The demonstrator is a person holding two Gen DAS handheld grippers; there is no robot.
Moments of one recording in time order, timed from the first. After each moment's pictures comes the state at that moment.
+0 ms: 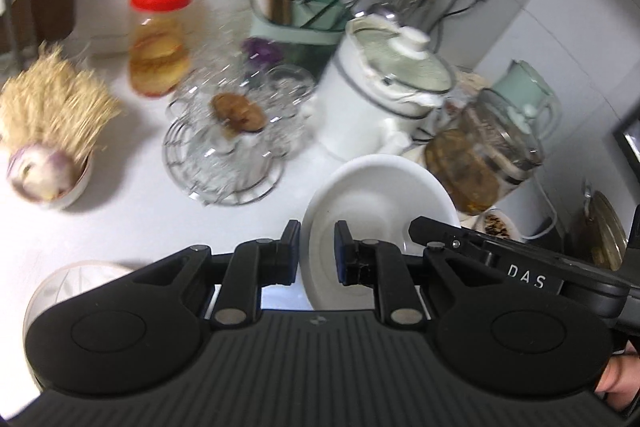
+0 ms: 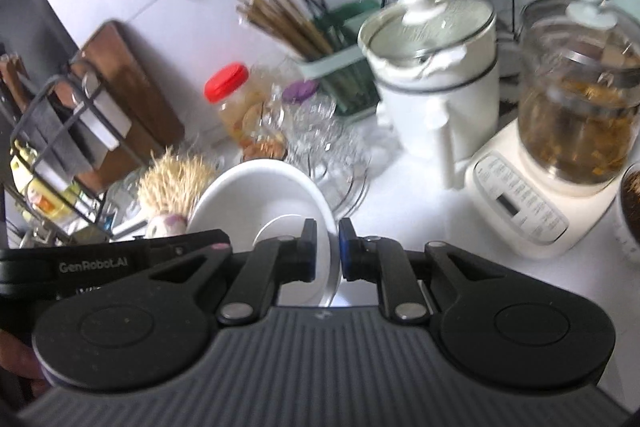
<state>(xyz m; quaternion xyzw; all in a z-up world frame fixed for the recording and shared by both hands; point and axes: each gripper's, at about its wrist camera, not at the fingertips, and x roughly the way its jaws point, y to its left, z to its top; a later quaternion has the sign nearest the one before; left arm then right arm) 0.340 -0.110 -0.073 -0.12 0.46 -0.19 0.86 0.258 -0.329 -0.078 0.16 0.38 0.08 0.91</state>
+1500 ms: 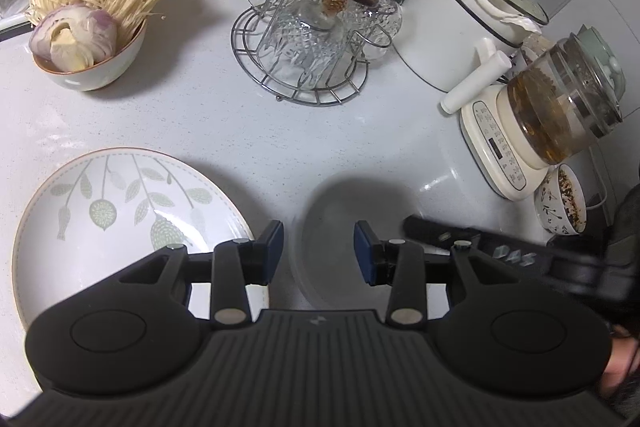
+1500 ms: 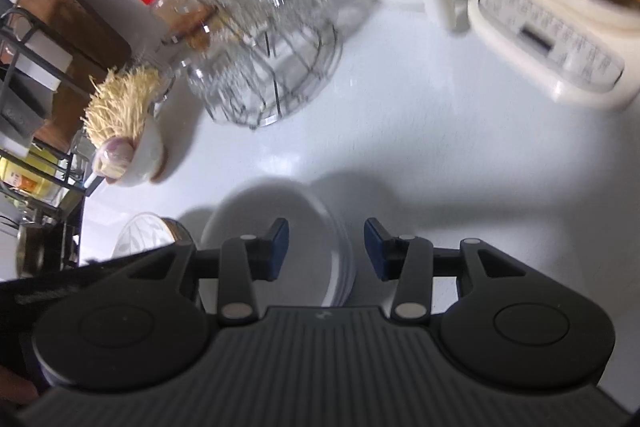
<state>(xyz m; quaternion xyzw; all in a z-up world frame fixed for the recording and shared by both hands) 0.331 -0.077 -0.162 -0.12 0.54 -0.14 0.82 0.273 -0.321 -0.197 0.23 0.50 0.07 0.83</state>
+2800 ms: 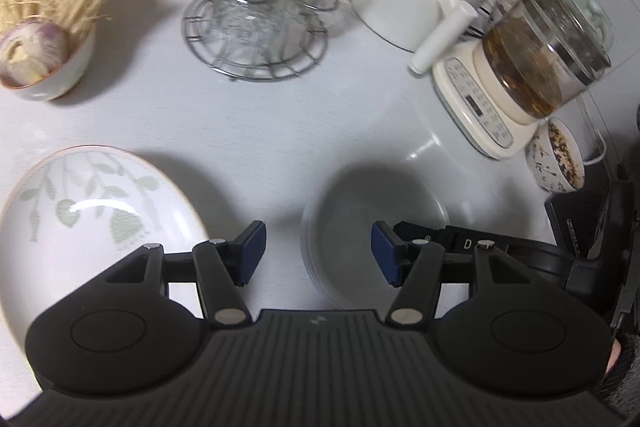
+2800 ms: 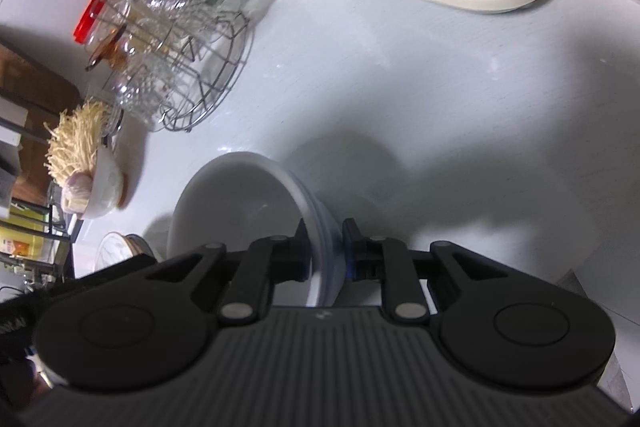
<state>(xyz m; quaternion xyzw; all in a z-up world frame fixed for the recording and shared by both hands) 0.321 -0.126 -0.164 -0.07 0.55 -0.17 0.81 0.243 -0.359 -0.224 0.30 0.50 -0.01 0.81</state>
